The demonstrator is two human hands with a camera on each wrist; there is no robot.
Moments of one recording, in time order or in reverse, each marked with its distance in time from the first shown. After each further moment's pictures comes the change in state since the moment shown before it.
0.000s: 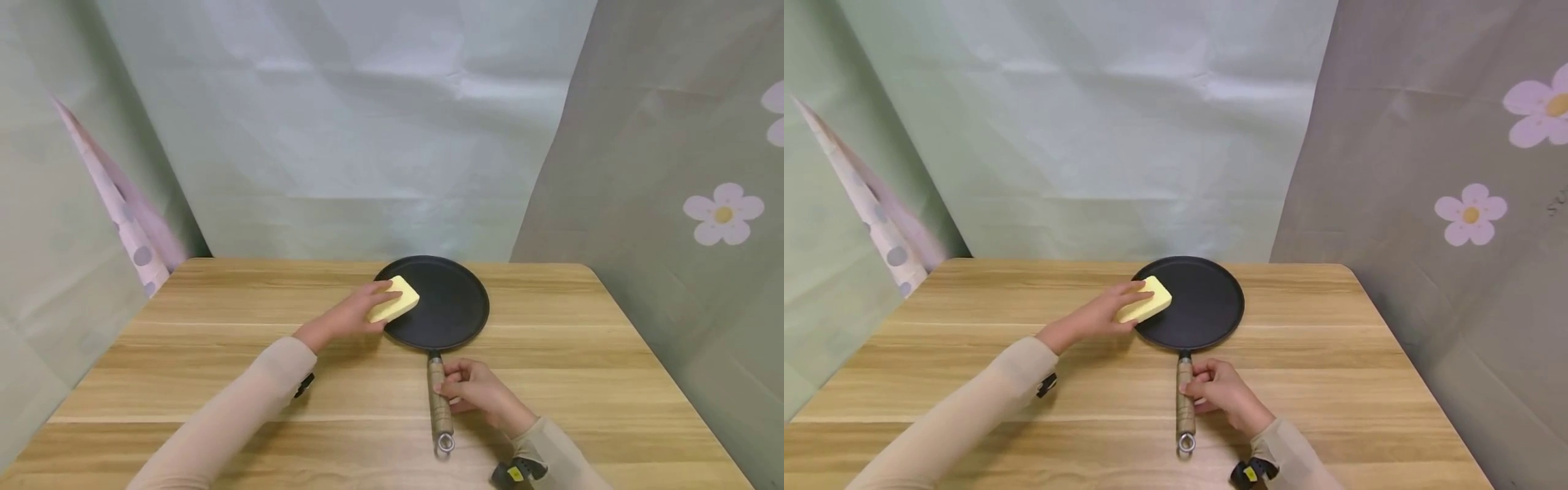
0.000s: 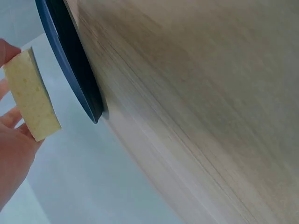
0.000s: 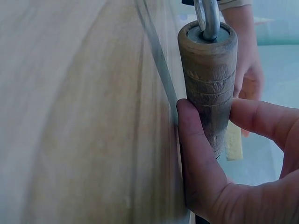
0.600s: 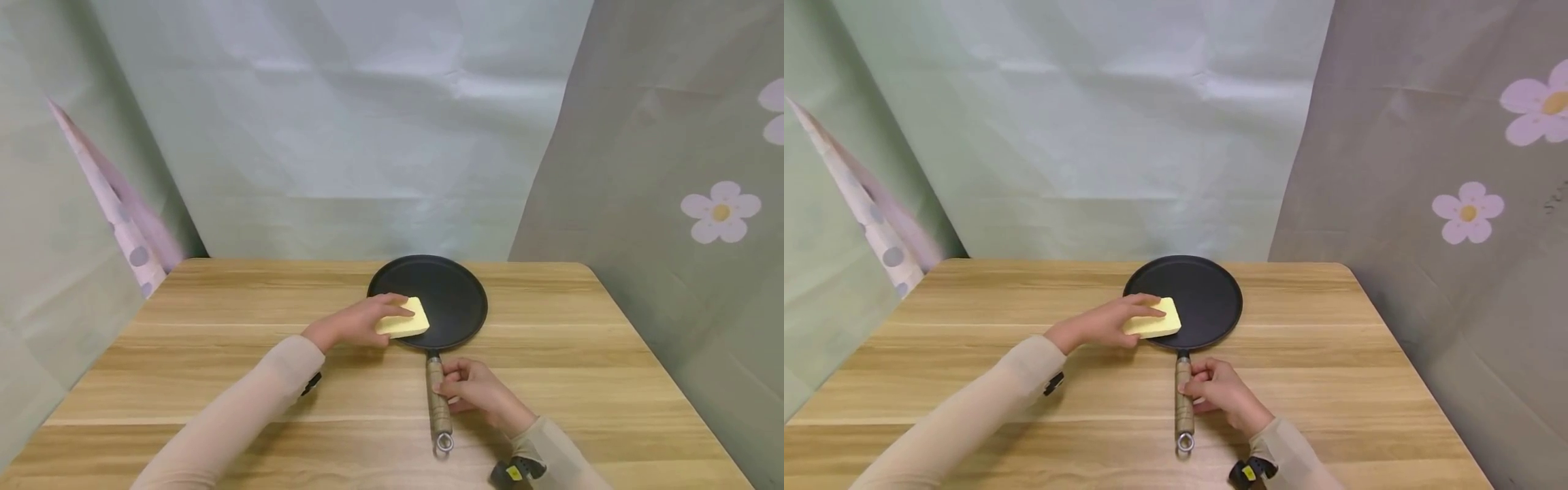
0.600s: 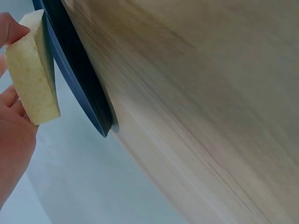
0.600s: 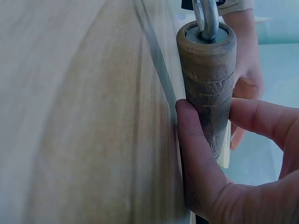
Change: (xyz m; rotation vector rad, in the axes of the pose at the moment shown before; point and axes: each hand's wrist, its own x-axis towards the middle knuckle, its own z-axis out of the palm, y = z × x) left_hand 0.009 0.012 0.003 -0.058 -0.199 0.075; right_hand 0.000 -0.002 0.000 -0.005 0.015 0.014
